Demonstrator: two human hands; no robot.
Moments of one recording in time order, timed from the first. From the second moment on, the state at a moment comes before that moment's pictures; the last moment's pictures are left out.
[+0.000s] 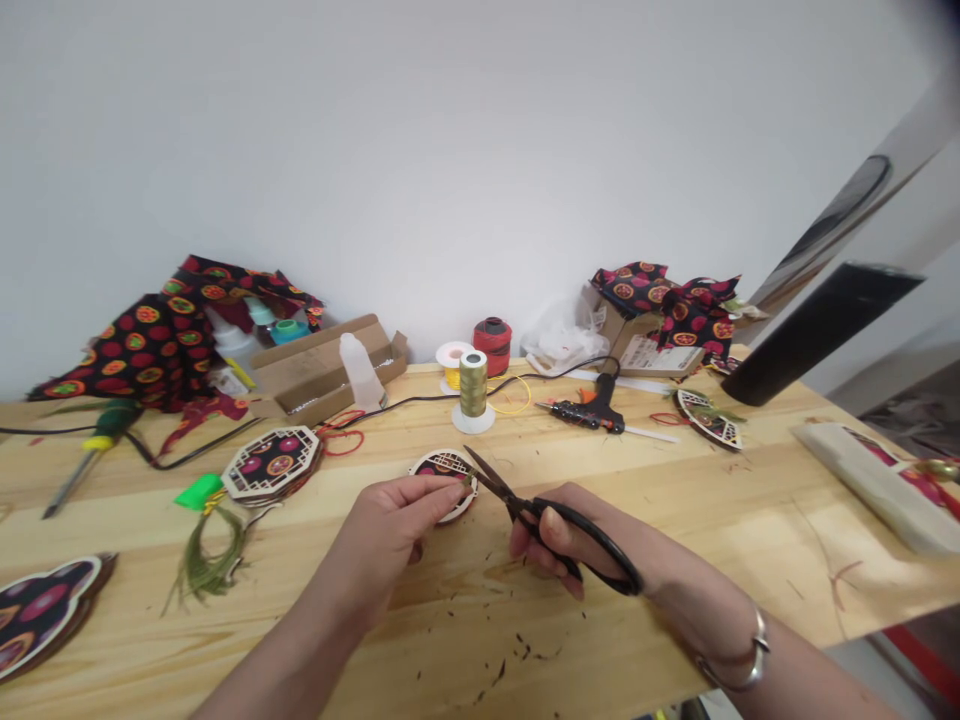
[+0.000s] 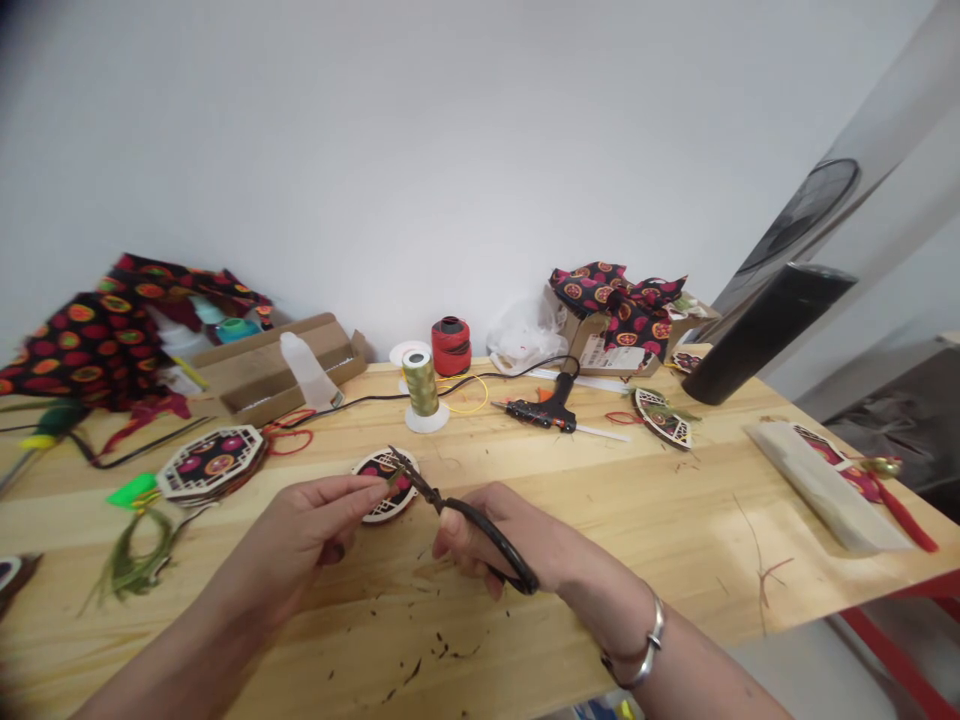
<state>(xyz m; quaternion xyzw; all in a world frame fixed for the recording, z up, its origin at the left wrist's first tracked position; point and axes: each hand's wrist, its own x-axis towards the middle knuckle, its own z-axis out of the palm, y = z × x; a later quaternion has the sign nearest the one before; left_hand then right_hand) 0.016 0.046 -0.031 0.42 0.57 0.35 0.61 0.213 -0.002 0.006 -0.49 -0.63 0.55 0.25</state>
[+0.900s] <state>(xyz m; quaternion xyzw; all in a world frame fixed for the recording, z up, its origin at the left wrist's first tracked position) 0.017 0.047 -0.031 0.43 0.59 0.35 0.60 0.214 -0.003 0.004 -0.55 -0.58 0.55 0.25</state>
